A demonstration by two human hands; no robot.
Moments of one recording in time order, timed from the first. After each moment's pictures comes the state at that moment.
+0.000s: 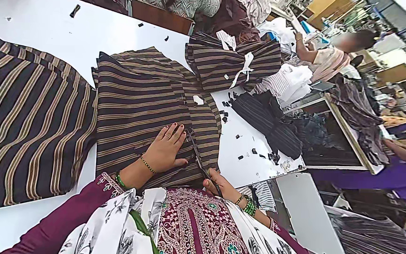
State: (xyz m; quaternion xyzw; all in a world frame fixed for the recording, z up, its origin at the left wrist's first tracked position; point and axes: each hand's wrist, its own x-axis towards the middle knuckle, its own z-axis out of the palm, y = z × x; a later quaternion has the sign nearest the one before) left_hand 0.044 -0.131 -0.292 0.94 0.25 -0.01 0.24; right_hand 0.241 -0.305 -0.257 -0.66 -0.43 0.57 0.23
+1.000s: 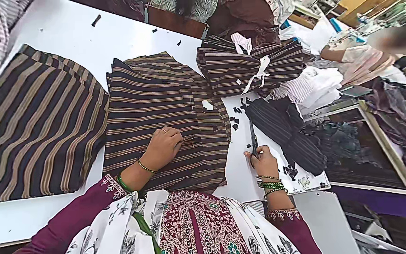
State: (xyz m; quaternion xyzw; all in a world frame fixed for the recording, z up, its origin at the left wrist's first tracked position) left_hand 0.040 -0.117 -0.306 0.88 0.32 0.28 0.22; right_hand 0.366 -0.255 -0.251 -0.92 -0.36 0.15 0.10
